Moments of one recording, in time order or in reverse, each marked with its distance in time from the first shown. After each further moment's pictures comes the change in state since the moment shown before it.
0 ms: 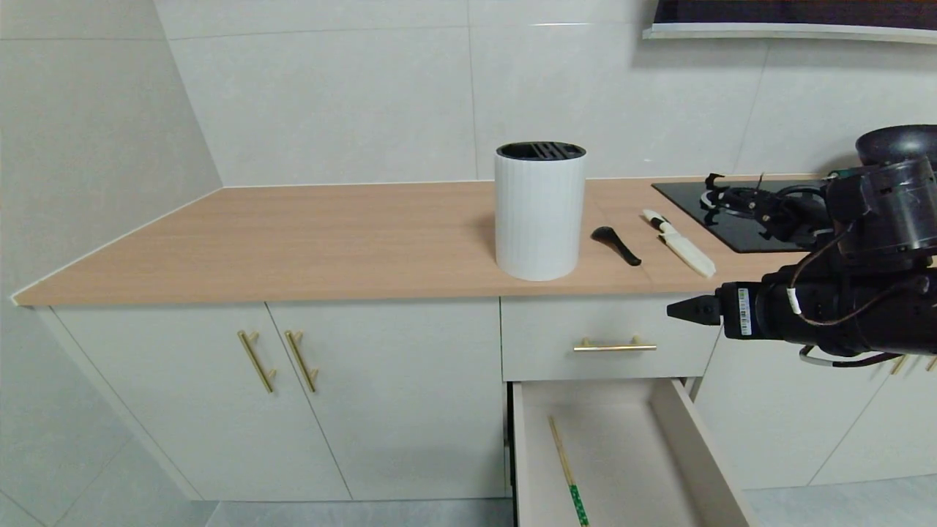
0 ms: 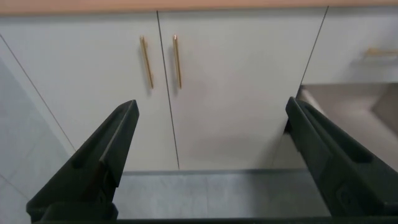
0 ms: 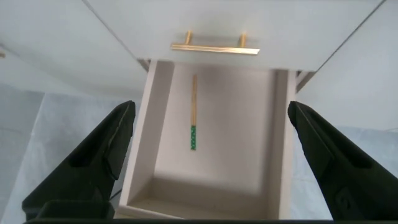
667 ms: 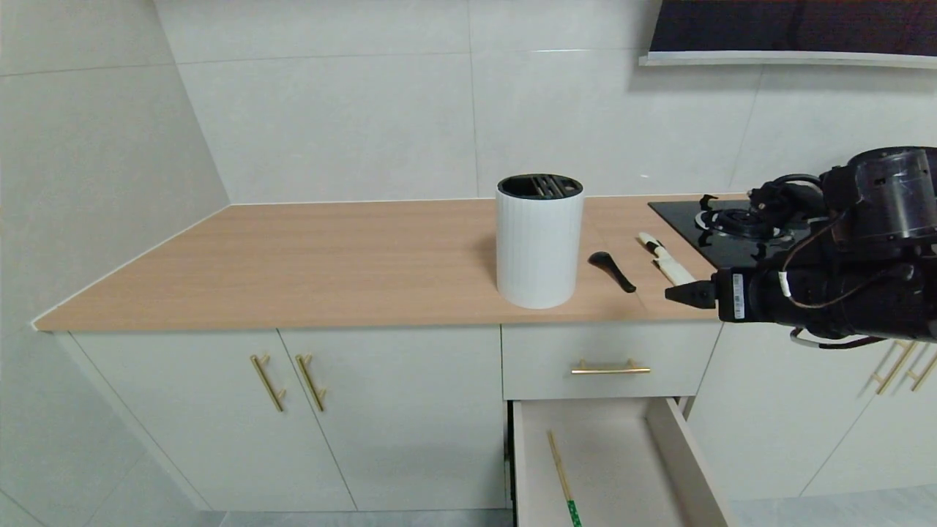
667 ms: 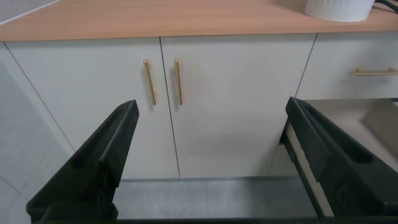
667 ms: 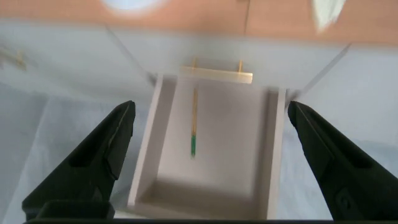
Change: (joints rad) left arm 0.000 0.000 0.001 0.000 0.000 0.000; right arm -0.042 0.040 -0.018 -0.101 0.004 -0.064
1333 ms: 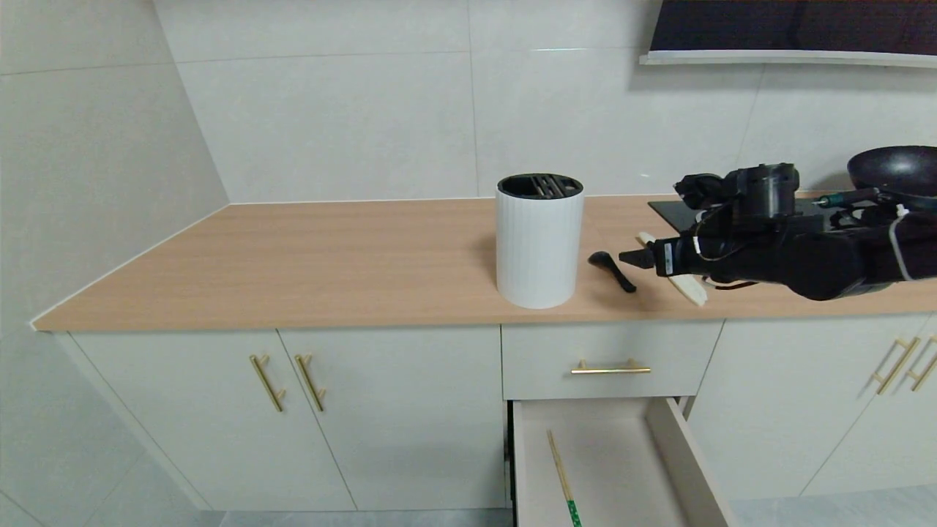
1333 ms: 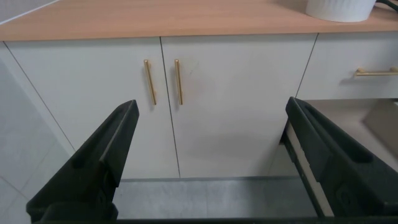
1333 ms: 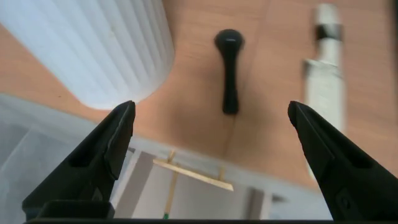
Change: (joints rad) left arm 0.000 0.000 -0.001 0.000 0.000 0.000; right arm -0.157 0.473 -0.377 -0.227 0.269 -0.204
